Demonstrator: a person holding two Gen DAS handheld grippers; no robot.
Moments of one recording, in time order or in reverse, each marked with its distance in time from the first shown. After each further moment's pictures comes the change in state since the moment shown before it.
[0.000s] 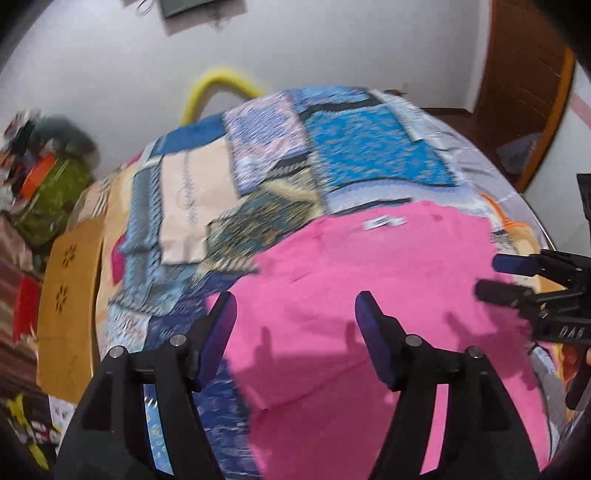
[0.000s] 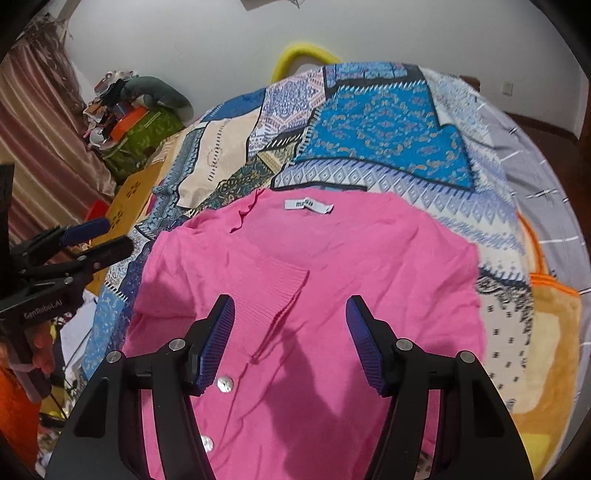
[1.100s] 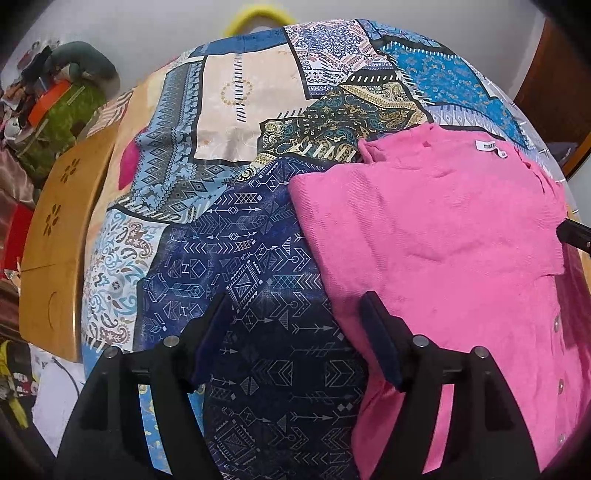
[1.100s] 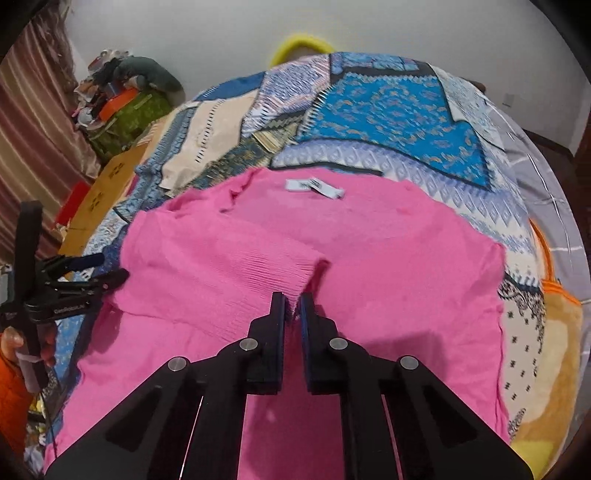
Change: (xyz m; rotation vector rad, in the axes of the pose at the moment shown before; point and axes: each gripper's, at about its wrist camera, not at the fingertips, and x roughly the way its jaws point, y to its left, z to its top) left arm 0.076 0.074 -0.070 -0.118 0.172 0.033; right arm 0.034 0.013 -0.007 -0.053 0.023 -0.090
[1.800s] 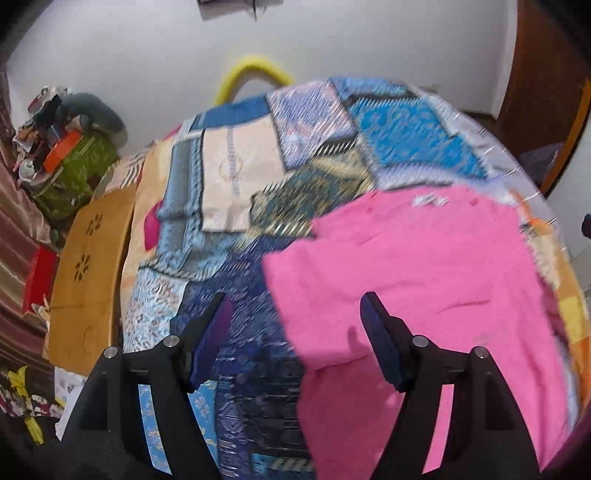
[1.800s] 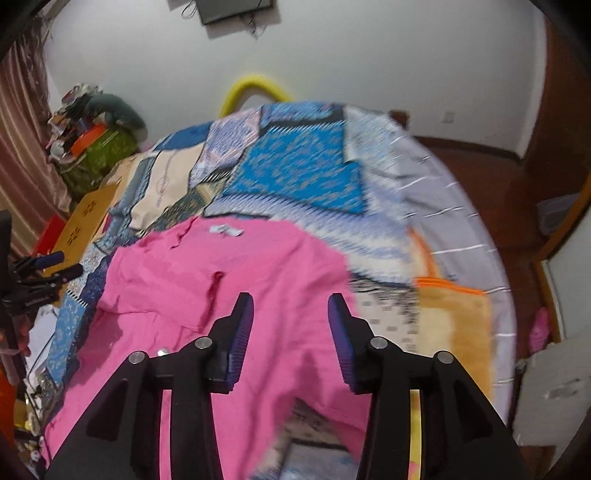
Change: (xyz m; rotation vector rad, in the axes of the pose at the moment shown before) left arm -0.103 -0.046 0.018 0.059 -0.180 0.021; right arm -0.138 -0.060 -0.015 0.059 -0.138 -0.171
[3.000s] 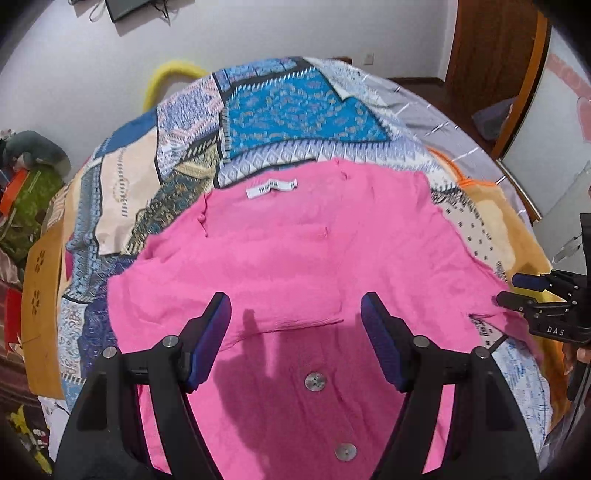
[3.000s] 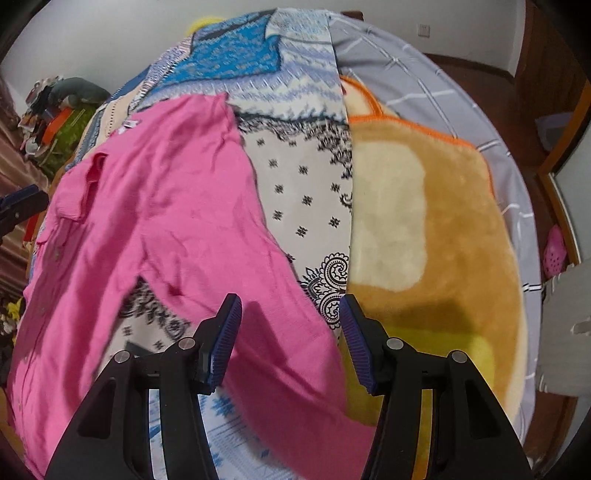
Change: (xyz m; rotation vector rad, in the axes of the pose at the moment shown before) left arm 0.034 -0.164 0.005 0.160 0.080 -0.109; right arm 0.082 -0.099 -0.111 0.139 0.245 0.051
